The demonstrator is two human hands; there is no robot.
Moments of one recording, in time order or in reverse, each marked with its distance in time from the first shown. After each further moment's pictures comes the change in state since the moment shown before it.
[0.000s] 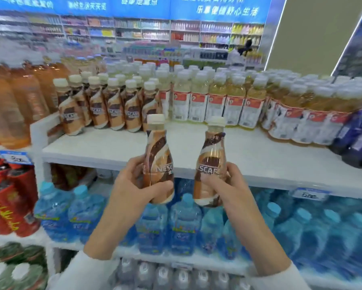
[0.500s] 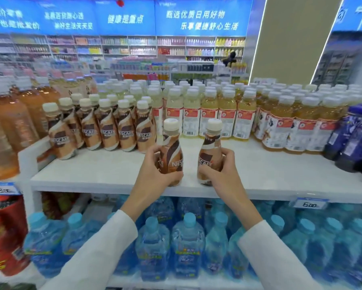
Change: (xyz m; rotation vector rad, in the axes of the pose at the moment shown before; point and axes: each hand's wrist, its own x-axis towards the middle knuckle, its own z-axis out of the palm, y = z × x) left_hand 0.106 -0.010 0.032 0.179 -0.105 0.169; right_hand 0.091 0.001 0.000 -0.188 0.113 -0.163
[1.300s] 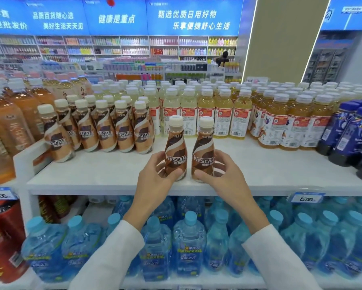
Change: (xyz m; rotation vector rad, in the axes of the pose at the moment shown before) left_hand -0.008 -0.008 0.008 0.015 0.064 -0.040; right_hand -0.004 0.014 -0.006 -0.178 0.021 -0.035
